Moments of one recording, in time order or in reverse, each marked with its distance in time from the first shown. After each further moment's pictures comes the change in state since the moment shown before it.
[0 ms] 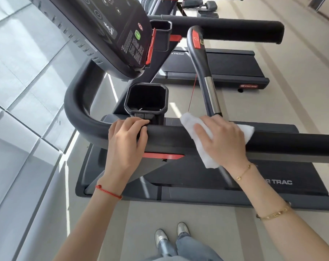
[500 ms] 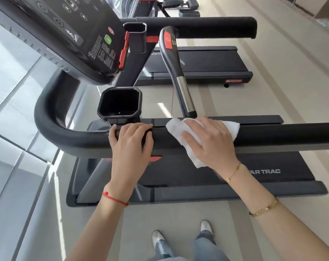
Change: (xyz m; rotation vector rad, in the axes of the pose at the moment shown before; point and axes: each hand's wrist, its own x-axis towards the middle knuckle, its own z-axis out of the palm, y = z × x) left_hand -0.003 0.070 0.028 0.034 -0.098 -0.017; right_hand -0.024 0.044 -0.008 0.033 0.092 -0.120
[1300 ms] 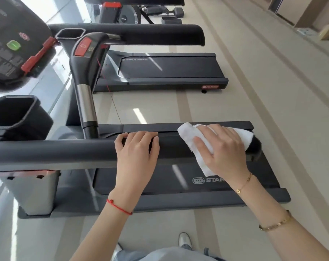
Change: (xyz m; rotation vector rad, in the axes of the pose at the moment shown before) left_hand 0.001 0.254 0.148 0.023 0.011 0.037; right_hand -0.086 0.265 -0.105 -0.047 0.053 0.093
